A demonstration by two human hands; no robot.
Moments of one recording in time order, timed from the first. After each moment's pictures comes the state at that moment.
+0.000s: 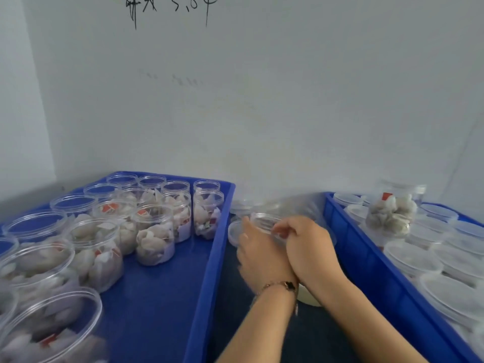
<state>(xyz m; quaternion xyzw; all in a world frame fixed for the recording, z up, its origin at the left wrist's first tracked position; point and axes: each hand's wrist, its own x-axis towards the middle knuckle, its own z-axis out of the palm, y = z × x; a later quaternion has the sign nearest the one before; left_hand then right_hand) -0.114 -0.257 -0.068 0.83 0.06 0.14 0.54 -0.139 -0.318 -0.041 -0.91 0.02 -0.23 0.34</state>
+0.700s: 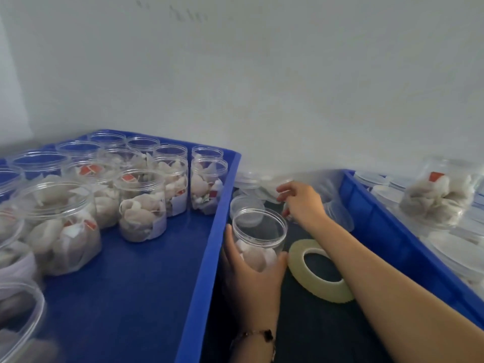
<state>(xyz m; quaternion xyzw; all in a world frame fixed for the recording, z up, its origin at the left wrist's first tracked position) -0.083 -0.258 -0.185 0.73 0.07 0.20 0.65 0.018 -0.367 -0.095 -0.91 0.06 -0.17 0.38</state>
